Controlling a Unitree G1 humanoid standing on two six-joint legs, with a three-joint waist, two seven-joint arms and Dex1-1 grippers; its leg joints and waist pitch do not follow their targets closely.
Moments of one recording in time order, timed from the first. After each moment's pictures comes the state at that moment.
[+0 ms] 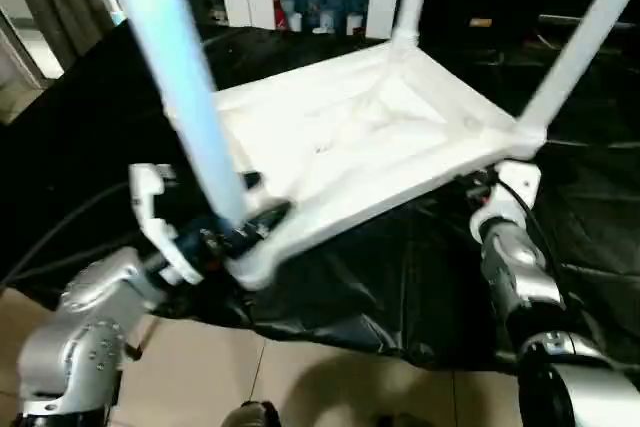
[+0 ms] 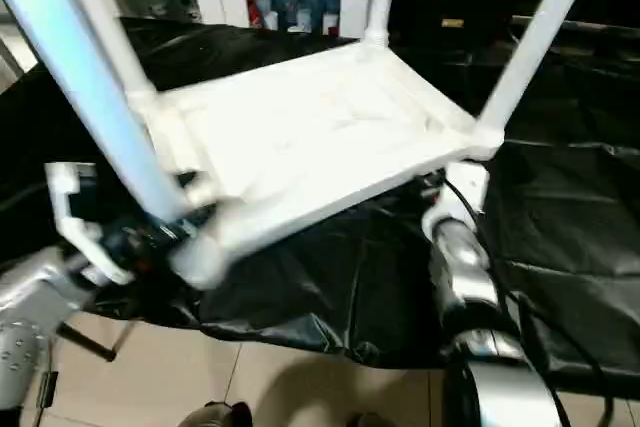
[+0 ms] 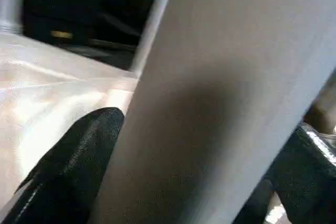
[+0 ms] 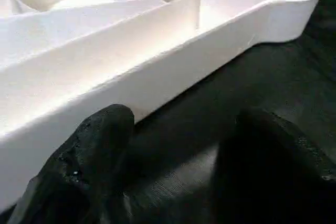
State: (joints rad) left arm -0.12 0.34 0.09 -0.27 -0.71 0.50 -0.87; right arm -0.69 -0.19 -0.22 1.04 0.15 -0.17 0.08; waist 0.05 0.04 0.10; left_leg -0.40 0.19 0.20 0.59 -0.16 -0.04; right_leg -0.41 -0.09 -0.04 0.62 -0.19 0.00
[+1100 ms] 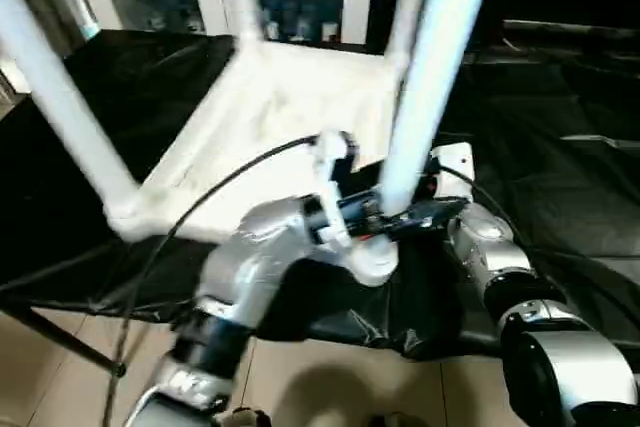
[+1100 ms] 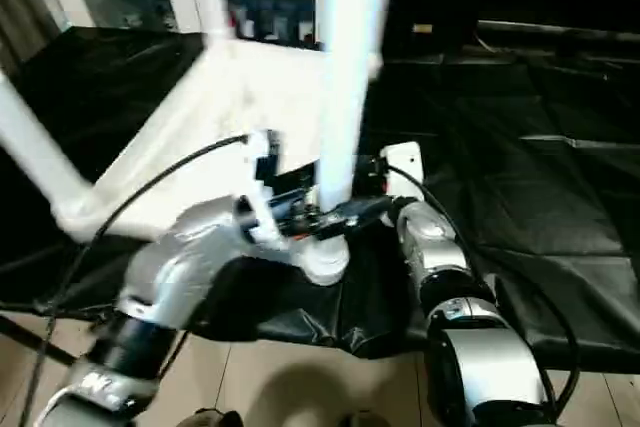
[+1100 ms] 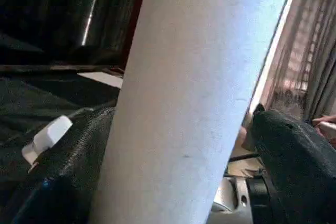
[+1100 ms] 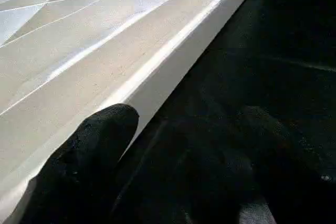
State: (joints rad) left arm -0.52 0.00 -0.22 0.16 -0.50 0.30 -0.90; right arm -0.77 -0.15 -0.12 1.14 0.07 -0.18 0.39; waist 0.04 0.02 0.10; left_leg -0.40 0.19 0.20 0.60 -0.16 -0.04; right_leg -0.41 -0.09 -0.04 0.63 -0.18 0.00
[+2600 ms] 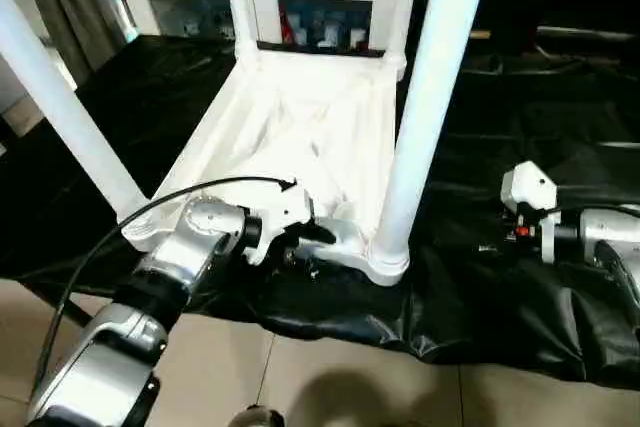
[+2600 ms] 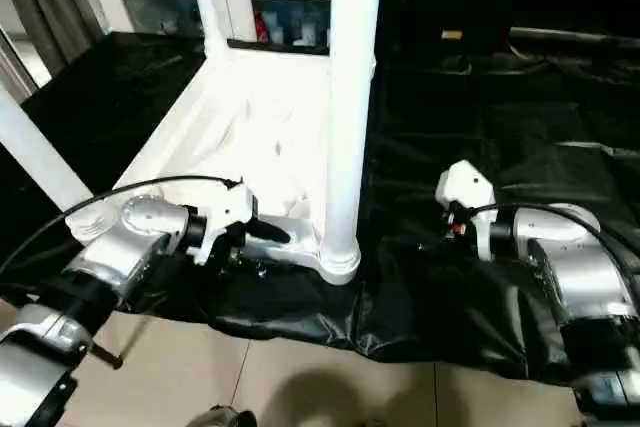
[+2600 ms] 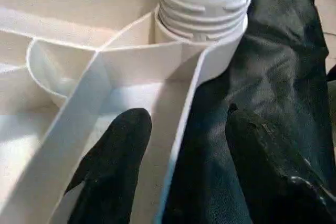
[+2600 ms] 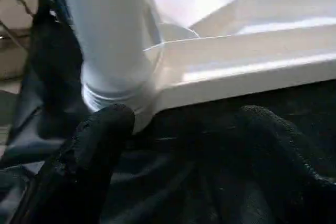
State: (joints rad) left arm -0.68 0.34 -0.37 0.75 -0.06 -0.05 -1.22; right arm -0.39 -0.68 0.03 0.28 0.20 0.19 1.25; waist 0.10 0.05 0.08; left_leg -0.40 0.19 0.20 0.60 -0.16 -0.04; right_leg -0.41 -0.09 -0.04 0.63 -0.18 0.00
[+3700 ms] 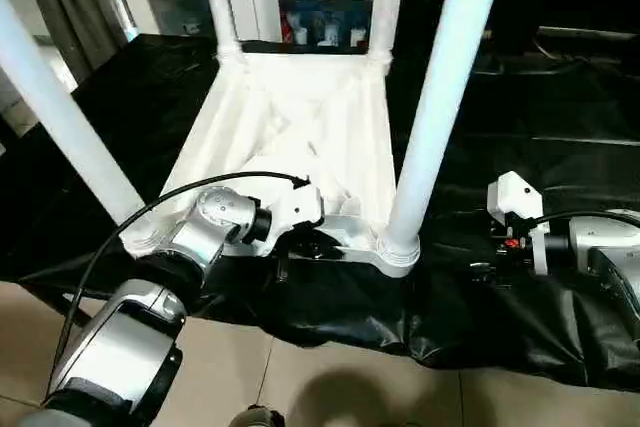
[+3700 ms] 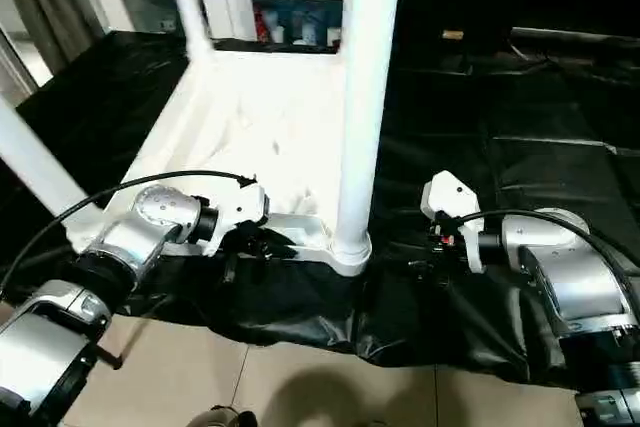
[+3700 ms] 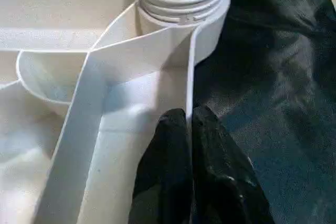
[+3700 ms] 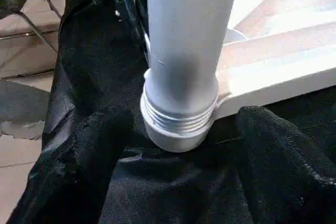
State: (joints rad) left arm -0.81 0.29 -0.38 0.96 0.03 -0.22 -1.25; right arm -0.36 -0.69 0.08 0.16 0.23 0.30 1.25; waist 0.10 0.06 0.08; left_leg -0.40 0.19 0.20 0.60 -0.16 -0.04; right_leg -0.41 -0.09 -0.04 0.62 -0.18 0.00
